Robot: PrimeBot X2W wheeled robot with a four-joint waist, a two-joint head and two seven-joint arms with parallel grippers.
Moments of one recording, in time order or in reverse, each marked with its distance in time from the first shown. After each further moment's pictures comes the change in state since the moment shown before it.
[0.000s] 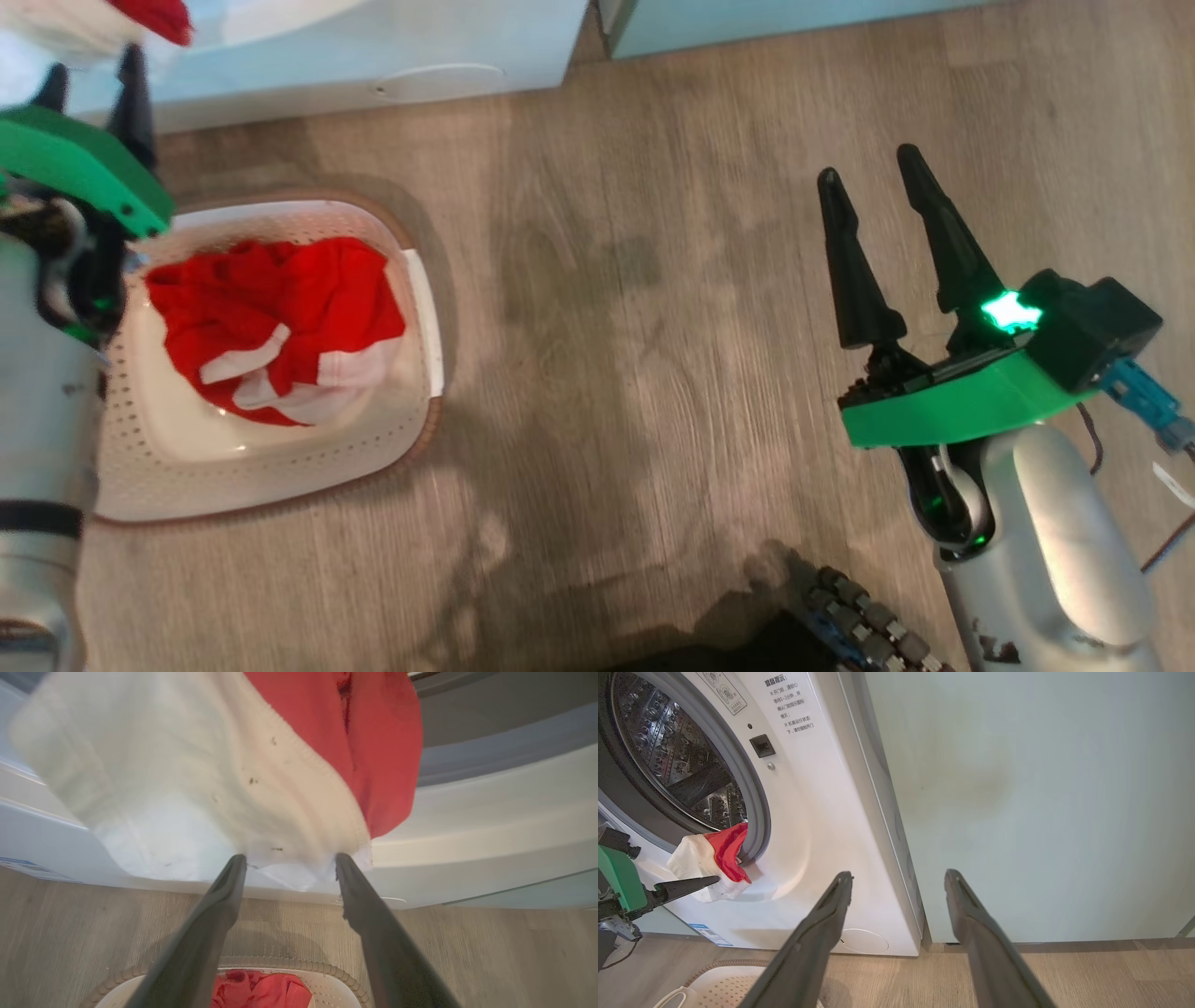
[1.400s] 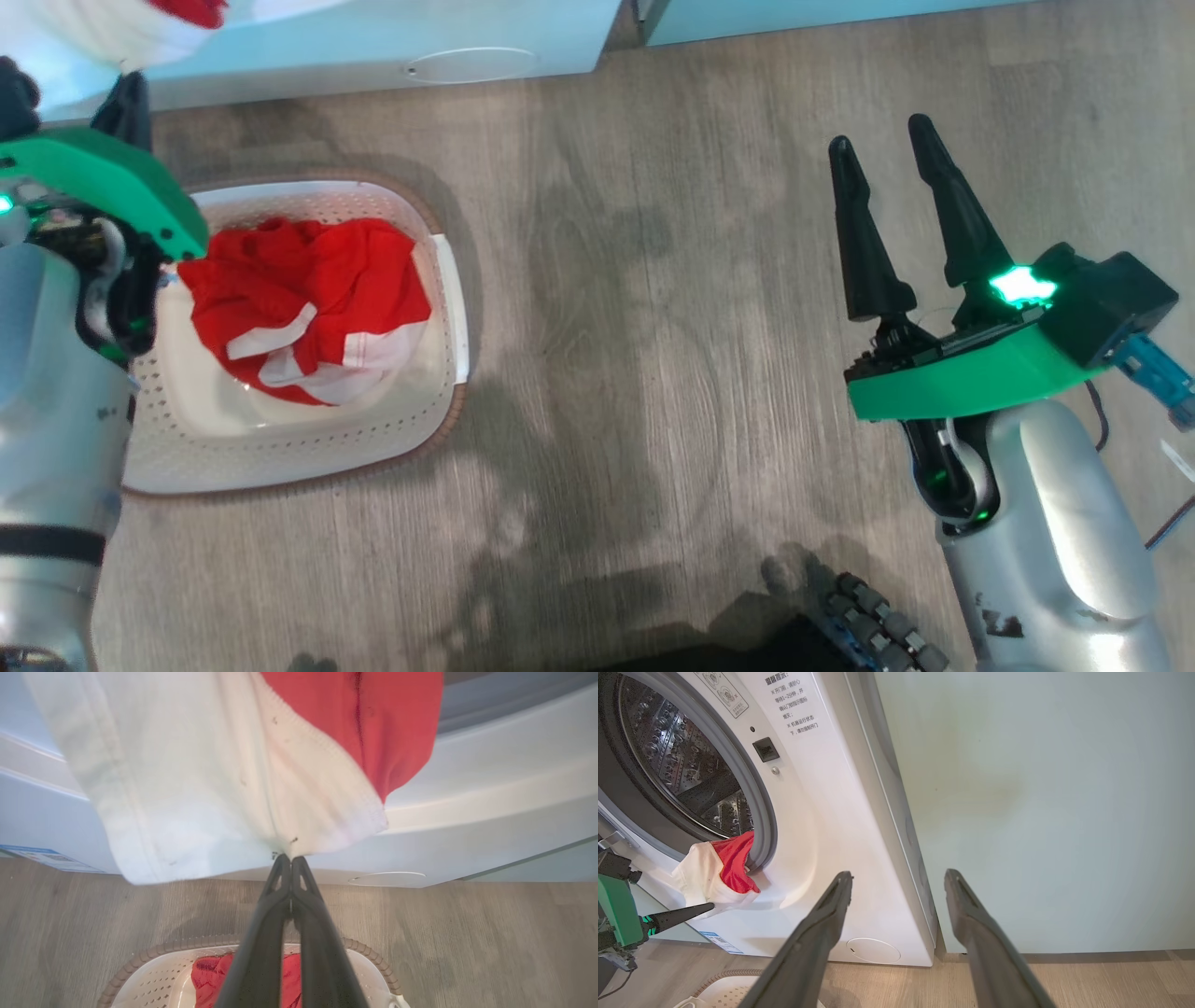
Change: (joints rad) left arm 0.024 0.004 -0.065 -0.029 0.025 0.020 -0.009; right arm -0.050 0.000 -0.004 0.033 0.024 0.000 -0.019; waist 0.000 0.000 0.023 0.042
